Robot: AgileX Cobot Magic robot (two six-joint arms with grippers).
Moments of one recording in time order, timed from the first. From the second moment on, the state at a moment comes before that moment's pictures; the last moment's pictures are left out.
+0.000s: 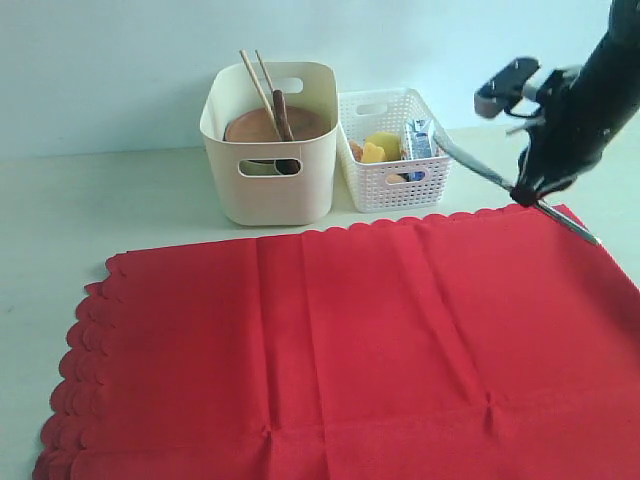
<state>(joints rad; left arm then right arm) -0.10 0.01 0.00 0.07 0.32 0.02 0.09 1.92 -1.46 0.13 0.92 -0.81</state>
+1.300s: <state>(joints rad) -0.10 0.01 0.00 0.07 0.32 0.02 0.18 2.52 -2.36 1.35 1.00 -1.17</state>
